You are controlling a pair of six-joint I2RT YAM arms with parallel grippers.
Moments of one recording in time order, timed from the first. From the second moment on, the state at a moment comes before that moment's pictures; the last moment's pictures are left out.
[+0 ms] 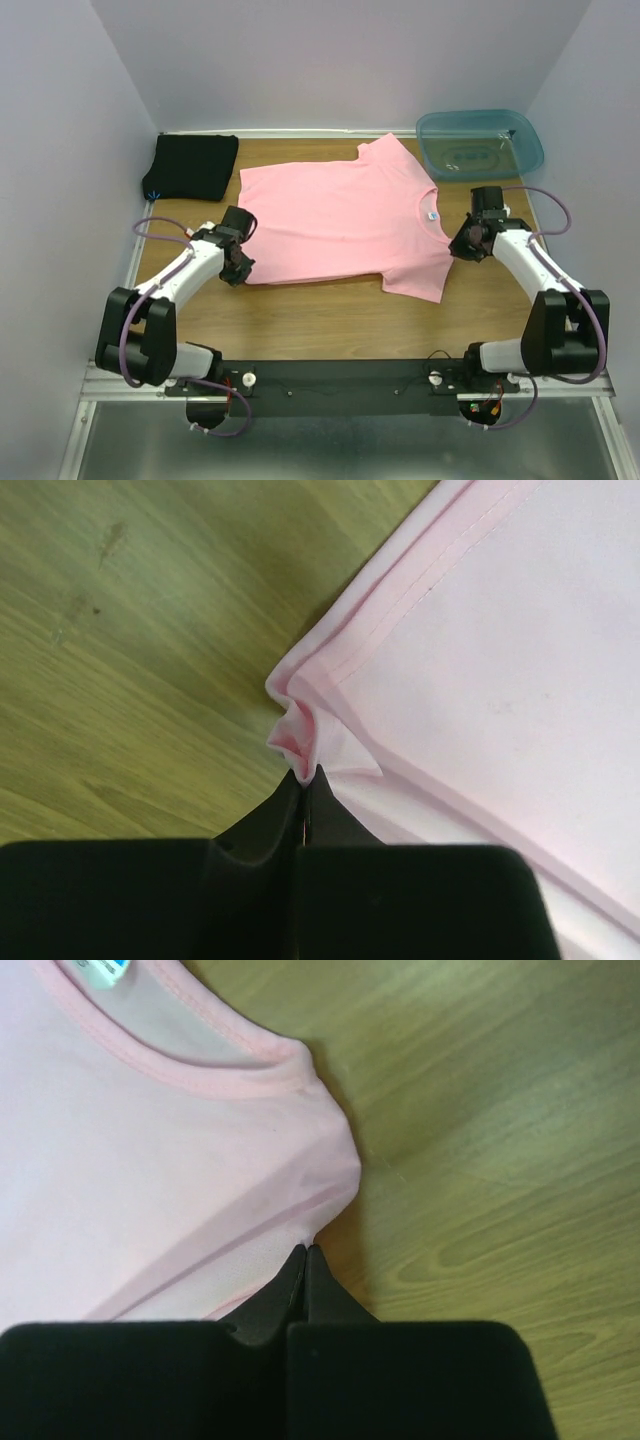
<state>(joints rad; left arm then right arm) -0.29 1.33 0.78 -0.74 -0.25 -1.11 0.01 1.34 0.84 -0.58 0.10 0.62</state>
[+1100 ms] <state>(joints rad) -0.22 1.66 1.08 -0.70 -0.31 -0.88 0.01 1.72 1.20 -0.60 0.02 0.56</state>
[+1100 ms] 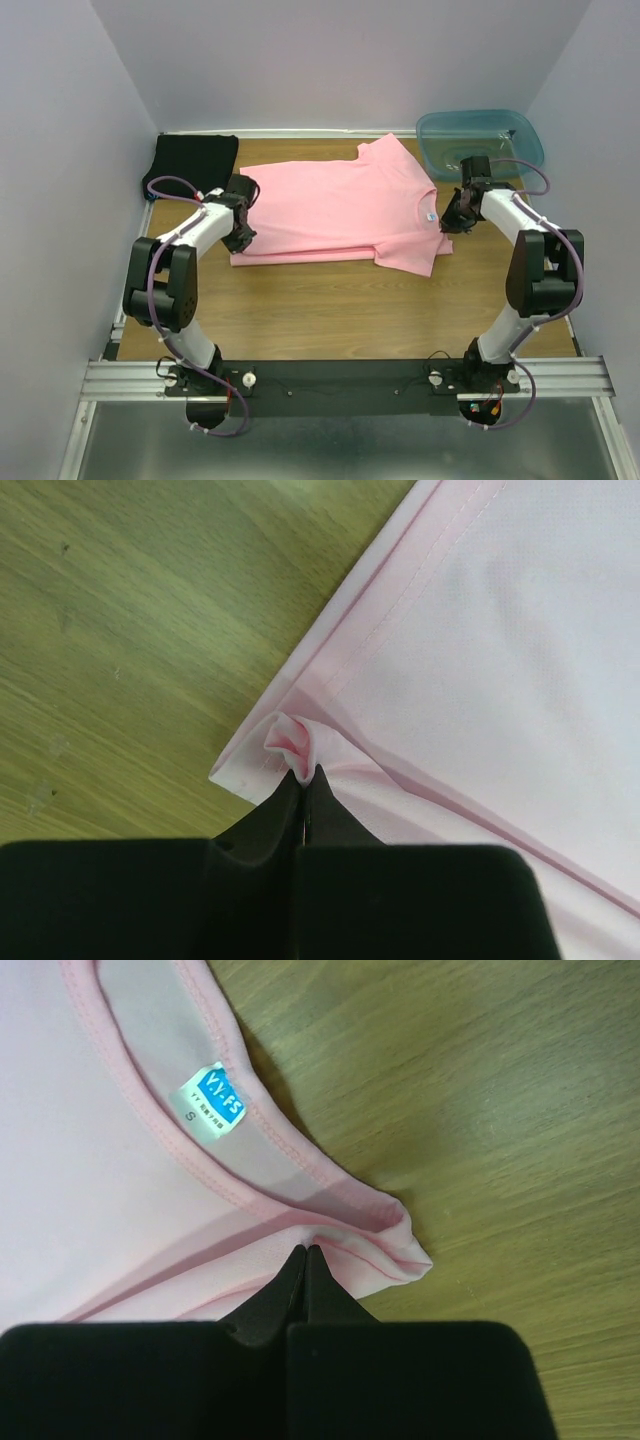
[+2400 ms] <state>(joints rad) -0.20 1.29 1.03 -0.61 -0.34 -0.87 0.01 1.48 1.15 -0.57 -0.03 0.53</state>
